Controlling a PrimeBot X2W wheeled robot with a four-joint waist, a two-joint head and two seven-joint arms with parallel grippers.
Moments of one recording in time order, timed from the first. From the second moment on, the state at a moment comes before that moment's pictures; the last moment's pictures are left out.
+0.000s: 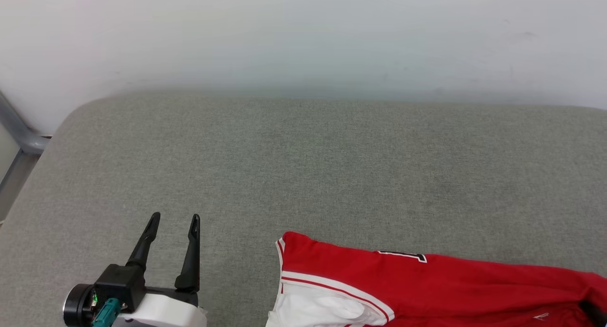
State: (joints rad) left arm 0.03 0.27 -0.19 0.01 -0.30 0.07 -0.26; right arm 0.07 -0.24 -0.40 0.10 0.47 0.13 0.75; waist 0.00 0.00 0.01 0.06
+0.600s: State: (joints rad) left arm 0.01 0.27 -0.22 0.01 -0.28 0.05 -0.26; right arm 0.09 -0.05 -0.22 0.10 1.21 0.13 0.98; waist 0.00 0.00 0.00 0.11
